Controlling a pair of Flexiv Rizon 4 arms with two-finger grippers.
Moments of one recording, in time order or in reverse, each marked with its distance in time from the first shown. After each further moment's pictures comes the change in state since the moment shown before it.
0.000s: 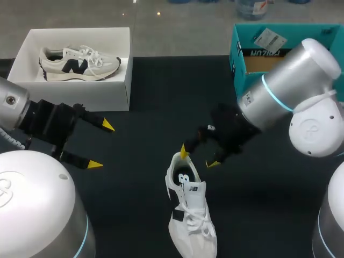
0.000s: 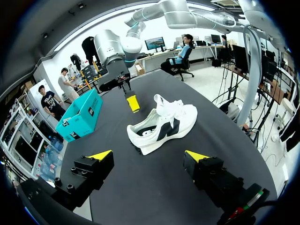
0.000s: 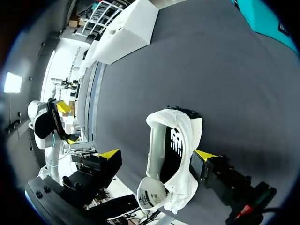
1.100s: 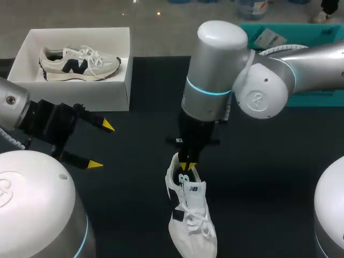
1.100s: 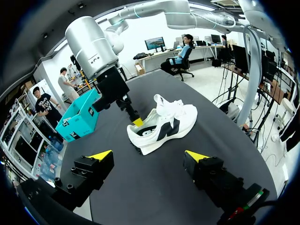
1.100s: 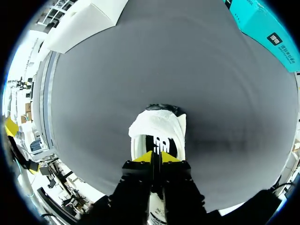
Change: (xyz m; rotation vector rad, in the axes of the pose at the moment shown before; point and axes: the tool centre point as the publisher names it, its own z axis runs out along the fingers) left arm 0.000 0.000 0.000 0.000 0.000 0.000; right arm -0.006 0.005 0.047 0.131 -0.471 0.096
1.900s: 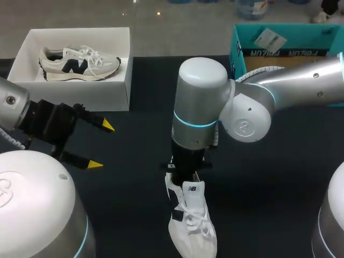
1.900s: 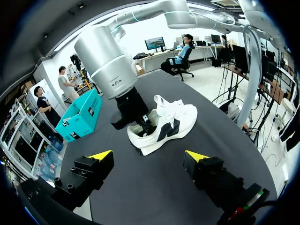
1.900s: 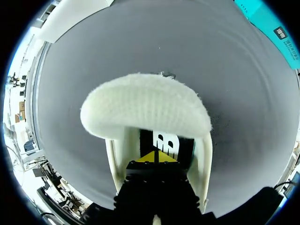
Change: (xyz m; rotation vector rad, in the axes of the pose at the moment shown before) left arm 0.000 0.000 0.000 0.000 0.000 0.000; right arm 0.001 -0.014 0.071 -0.007 -0.048 -0.002
